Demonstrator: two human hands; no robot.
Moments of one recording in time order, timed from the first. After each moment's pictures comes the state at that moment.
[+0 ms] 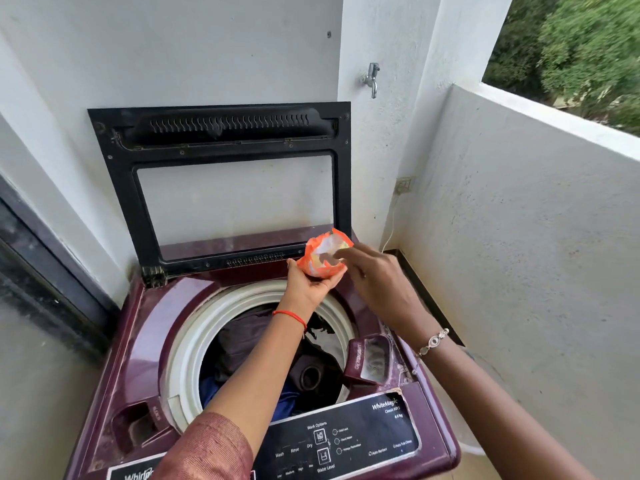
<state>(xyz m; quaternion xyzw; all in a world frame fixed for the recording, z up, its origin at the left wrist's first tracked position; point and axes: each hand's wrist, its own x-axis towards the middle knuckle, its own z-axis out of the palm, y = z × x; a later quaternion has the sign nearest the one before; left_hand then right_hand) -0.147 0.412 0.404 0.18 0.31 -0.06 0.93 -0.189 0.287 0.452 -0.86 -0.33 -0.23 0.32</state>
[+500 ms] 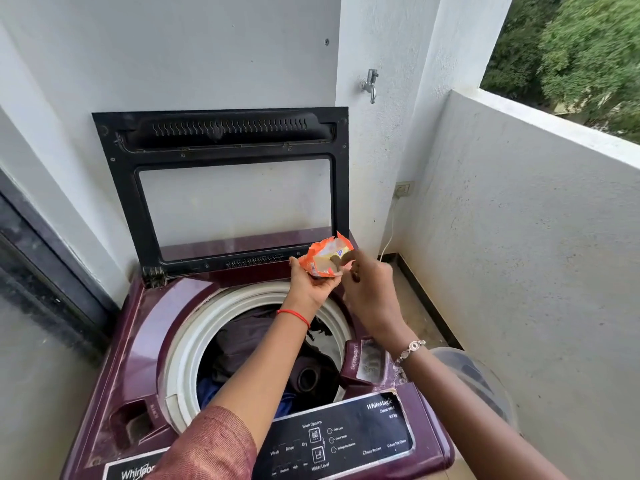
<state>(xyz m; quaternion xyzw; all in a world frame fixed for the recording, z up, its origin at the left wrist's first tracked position) -0.147 0.402 0.402 0.23 0.28 -0.05 0.93 -0.197 0.297 0.434 -0.87 -0.16 -0.16 0.44</state>
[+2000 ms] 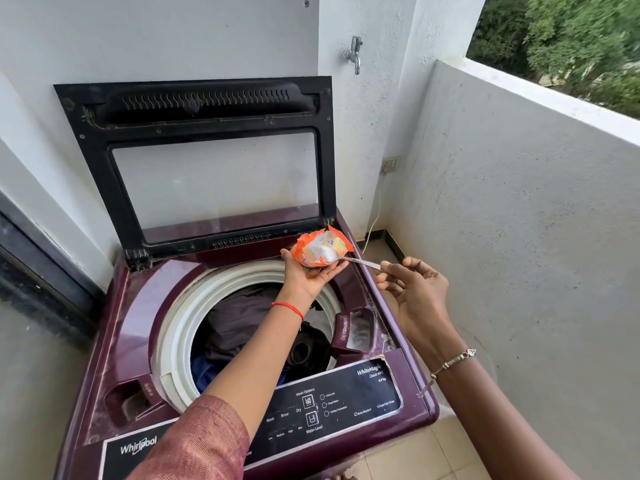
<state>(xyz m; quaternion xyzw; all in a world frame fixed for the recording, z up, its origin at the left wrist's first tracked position) -0.156 0.392 0.368 0.15 0.26 -0.09 0.95 -0.238 0.241 0.443 -0.45 0.15 0.01 0.88</state>
